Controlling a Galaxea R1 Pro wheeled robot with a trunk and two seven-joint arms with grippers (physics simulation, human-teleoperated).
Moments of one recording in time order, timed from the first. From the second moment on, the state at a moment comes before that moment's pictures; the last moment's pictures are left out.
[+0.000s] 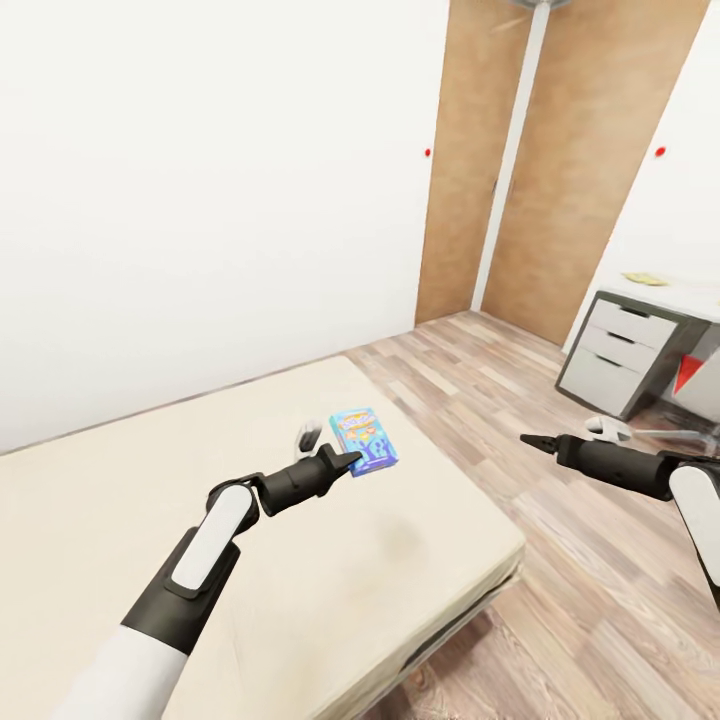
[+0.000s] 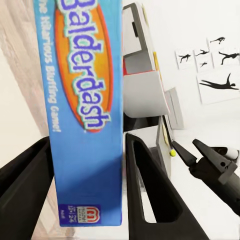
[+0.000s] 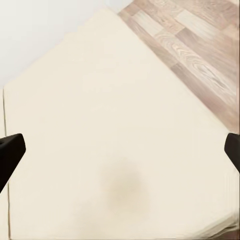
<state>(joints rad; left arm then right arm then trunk) -0.60 -0.01 -0.28 -1.28 1.28 0.69 0.01 -0.56 -0.41 -0.18 -1.50 -0.69 1.04 0.23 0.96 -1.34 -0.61</state>
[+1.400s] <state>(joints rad) -0.57 -0.01 -0.20 -1.29 1.28 0.69 0.00 -0.56 -0.41 -0.18 -1.50 -0.69 1.04 0.22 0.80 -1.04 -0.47</state>
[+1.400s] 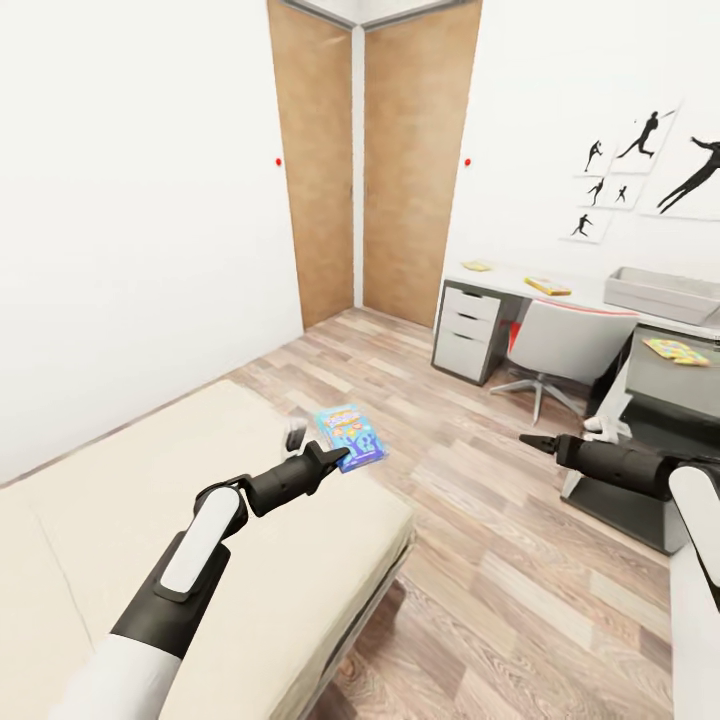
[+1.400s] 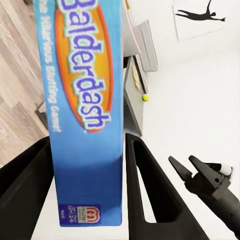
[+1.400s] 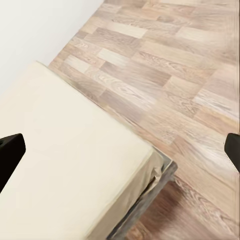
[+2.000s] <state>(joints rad) -0.57 0.01 -0.20 -1.29 1.29 0.71 0.01 -0.58 -0.37 -0.08 -1.42 -0.69 1.04 0.23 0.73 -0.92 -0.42</state>
